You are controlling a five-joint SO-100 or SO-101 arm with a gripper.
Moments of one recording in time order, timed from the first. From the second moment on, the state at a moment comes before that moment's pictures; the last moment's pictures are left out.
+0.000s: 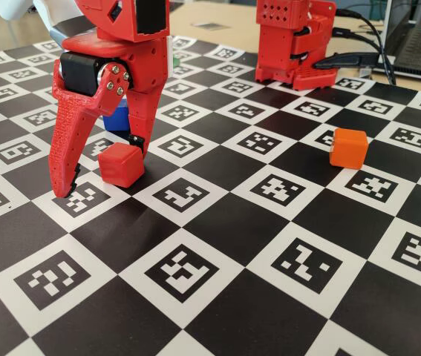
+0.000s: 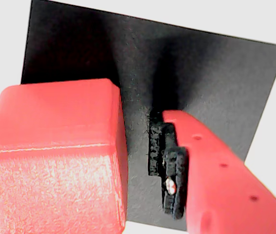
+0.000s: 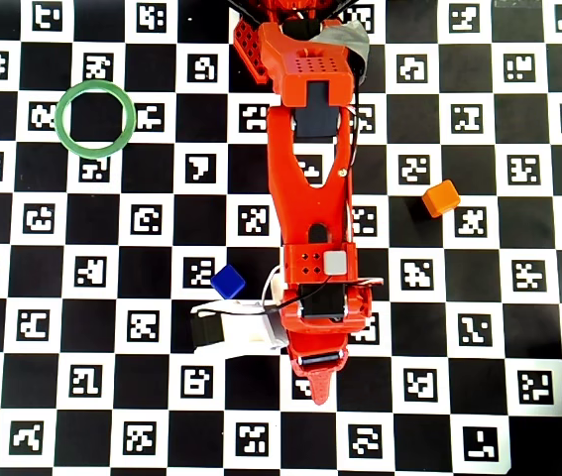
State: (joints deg) arm -0.6 47.8 57.0 74.7 -11.5
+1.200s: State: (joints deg) arm -0.9 47.8 57.0 74.7 -14.9
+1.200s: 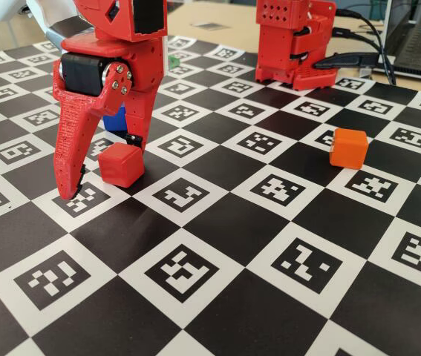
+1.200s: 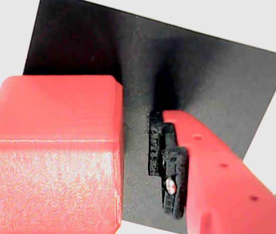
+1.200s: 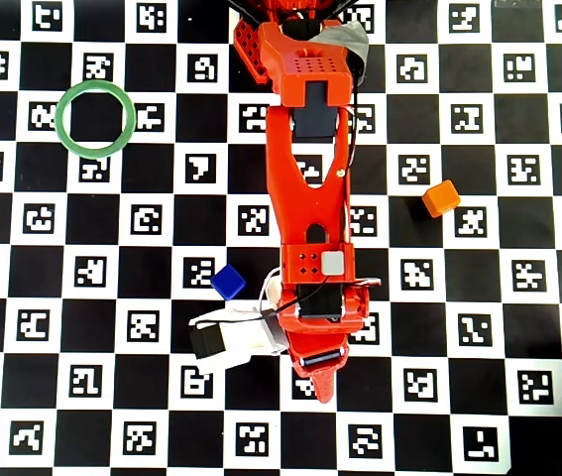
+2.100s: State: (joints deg) arm -1.0 47.8 57.0 74.7 -15.1
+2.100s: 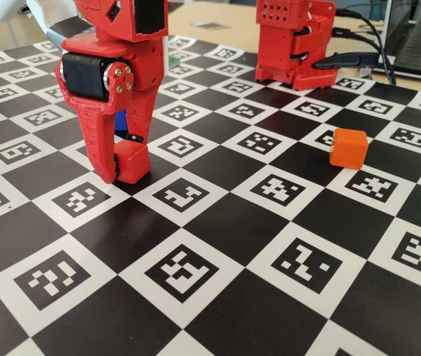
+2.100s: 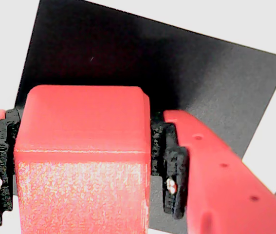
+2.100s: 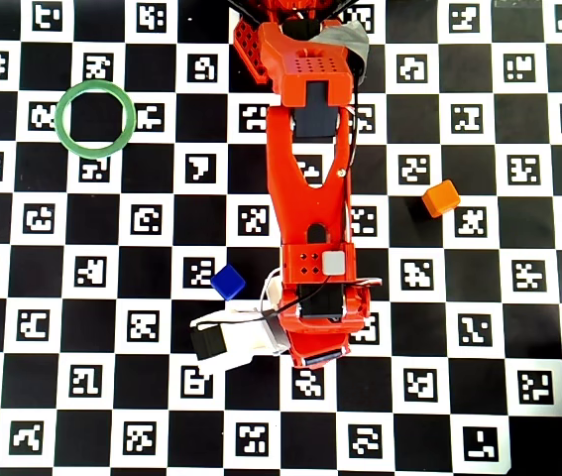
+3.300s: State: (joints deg) arm 38.4 91.8 71.5 99.0 -47.3
